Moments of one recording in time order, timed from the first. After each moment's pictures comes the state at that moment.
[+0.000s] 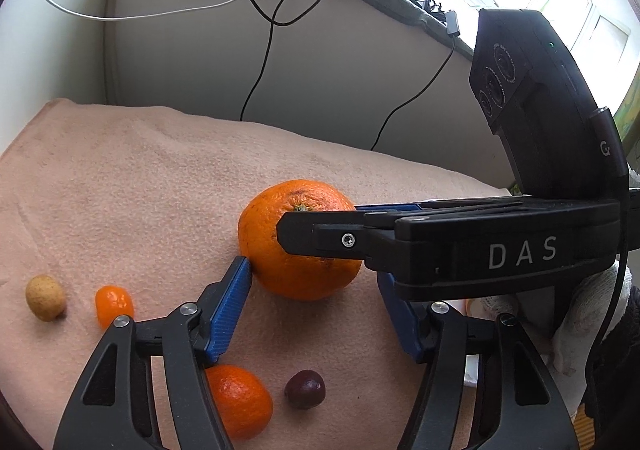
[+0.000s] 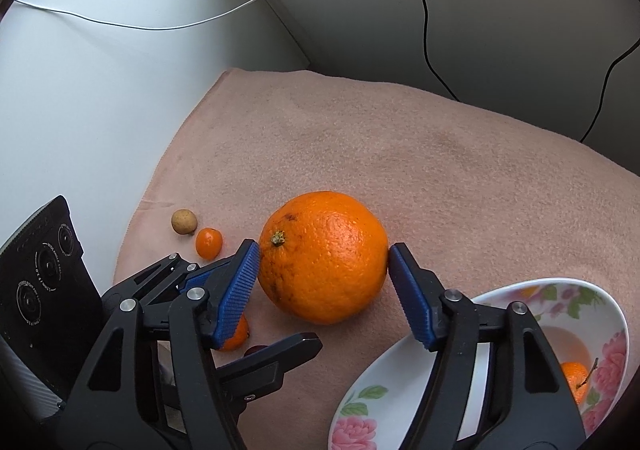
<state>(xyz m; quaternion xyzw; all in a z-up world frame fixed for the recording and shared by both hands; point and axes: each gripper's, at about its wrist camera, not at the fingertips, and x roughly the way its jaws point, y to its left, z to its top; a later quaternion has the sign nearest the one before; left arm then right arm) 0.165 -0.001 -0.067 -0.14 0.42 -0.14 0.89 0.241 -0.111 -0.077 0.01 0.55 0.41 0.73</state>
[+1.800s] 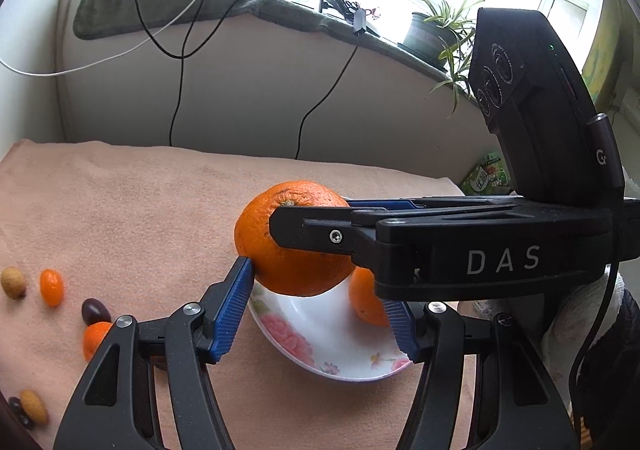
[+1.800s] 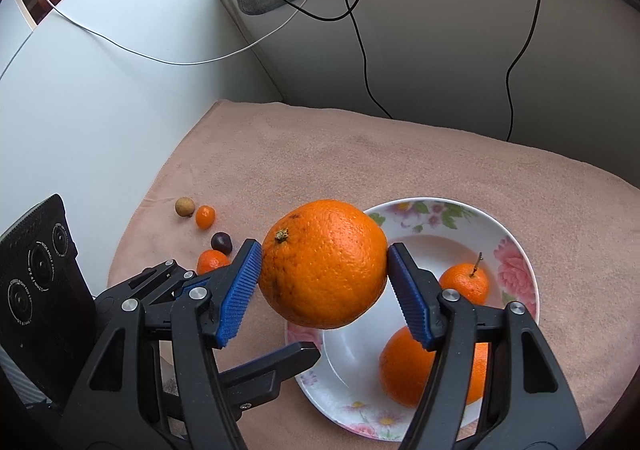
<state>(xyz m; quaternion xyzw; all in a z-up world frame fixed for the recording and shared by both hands) 0.119 -0.074 -0.029 -0.11 0.38 -0.20 0.90 0.200 -0.218 -0.023 0.02 0.50 0.37 0.78</state>
